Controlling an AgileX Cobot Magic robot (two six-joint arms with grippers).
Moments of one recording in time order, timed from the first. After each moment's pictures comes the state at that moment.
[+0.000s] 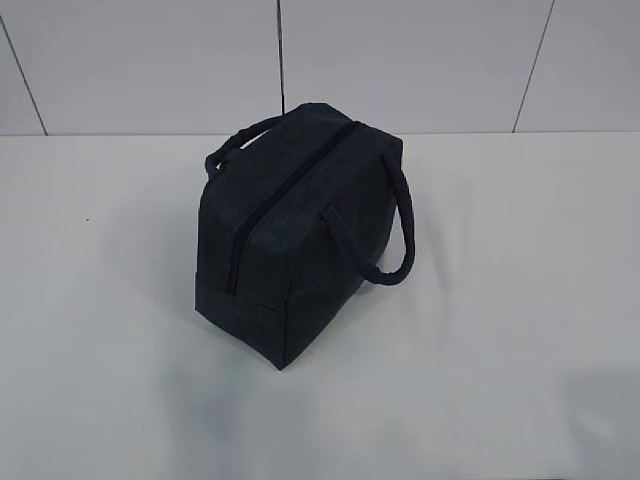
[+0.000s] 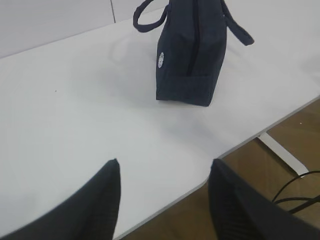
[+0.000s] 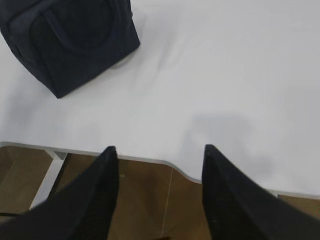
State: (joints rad) left arm -0.45 0.06 -0.76 -0.07 1.23 0.06; right arm 0.05 -0.02 -0.64 0.19 1.28 -0.07
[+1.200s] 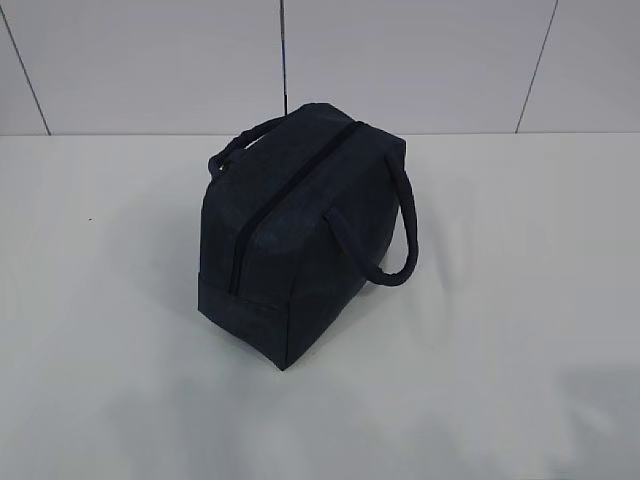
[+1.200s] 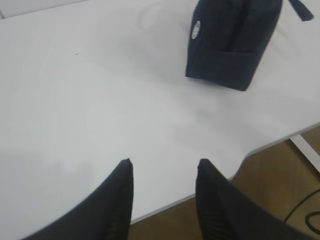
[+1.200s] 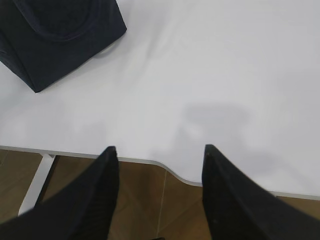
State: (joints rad) left arm -0.38 0.01 -0.52 -0.04 1.11 0.02; right arm 0.05 -0.02 -0.49 0.17 1.15 -0.07
